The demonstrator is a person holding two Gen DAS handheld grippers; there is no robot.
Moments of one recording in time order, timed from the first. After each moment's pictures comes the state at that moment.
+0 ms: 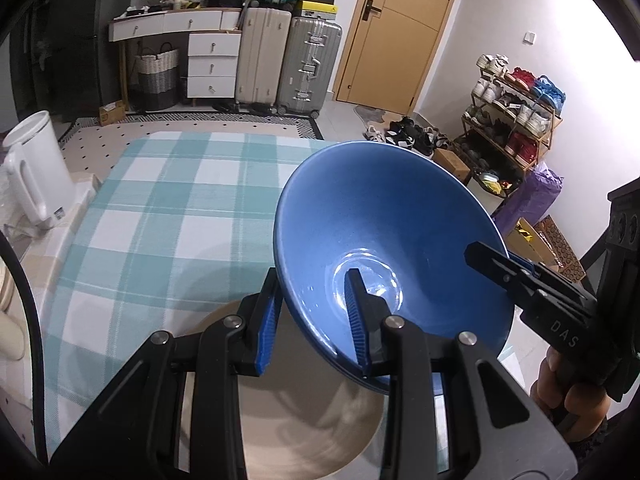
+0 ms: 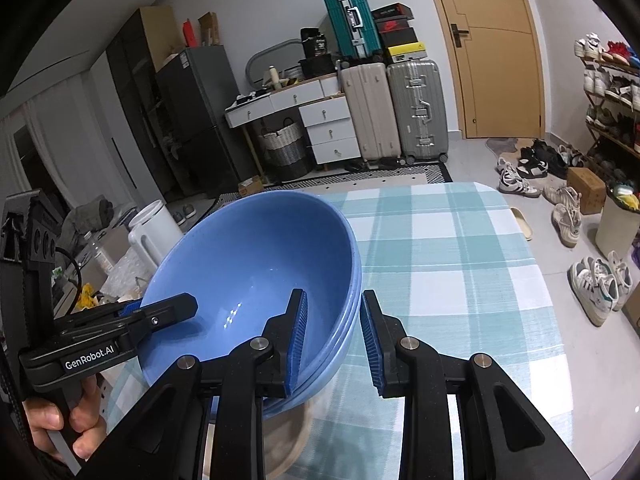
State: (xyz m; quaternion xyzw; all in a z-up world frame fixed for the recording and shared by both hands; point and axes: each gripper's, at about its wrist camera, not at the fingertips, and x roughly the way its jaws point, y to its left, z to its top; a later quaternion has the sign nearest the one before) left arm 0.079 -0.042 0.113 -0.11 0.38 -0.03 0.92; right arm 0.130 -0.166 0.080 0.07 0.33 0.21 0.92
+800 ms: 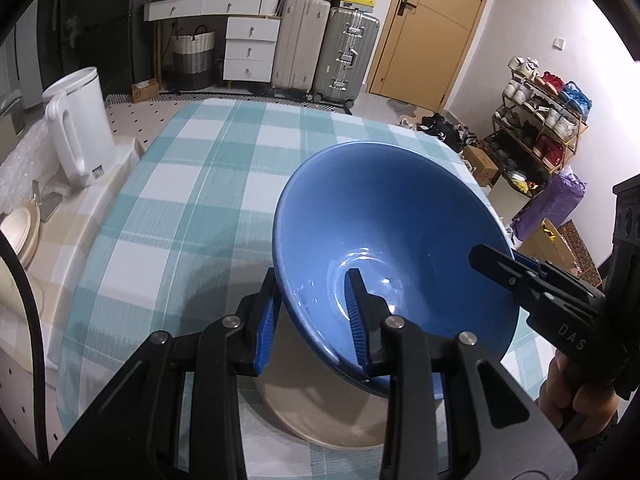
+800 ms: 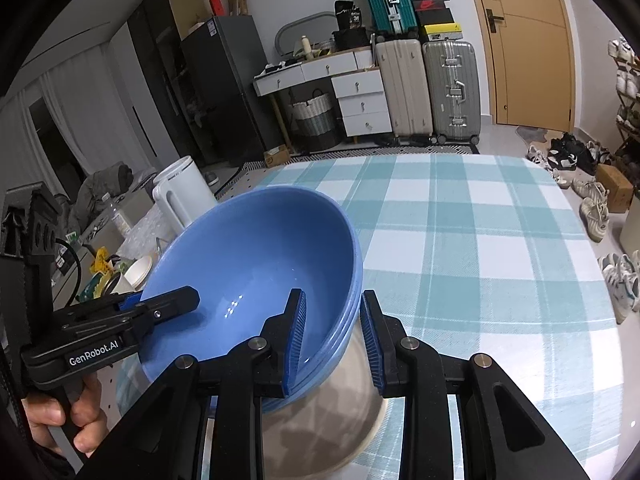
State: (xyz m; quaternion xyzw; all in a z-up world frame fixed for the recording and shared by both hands) left arm 0.029 0.019 0.067 -0.12 0.40 0.02 0.91; right arm 0.109 -0.093 0.044 0.04 0.37 0.25 0.89
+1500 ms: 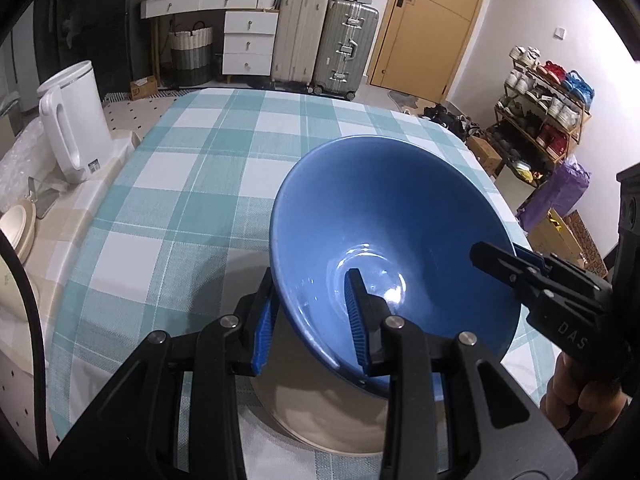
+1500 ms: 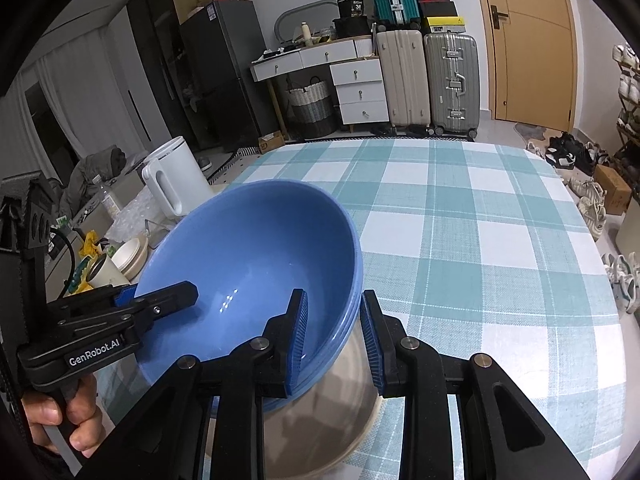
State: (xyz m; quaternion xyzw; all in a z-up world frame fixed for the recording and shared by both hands) left arm 0.048 0.013 0.037 -0.11 0.41 0.02 0.91; right arm 0.116 -0.087 0.018 0.01 0.39 0.24 0.89
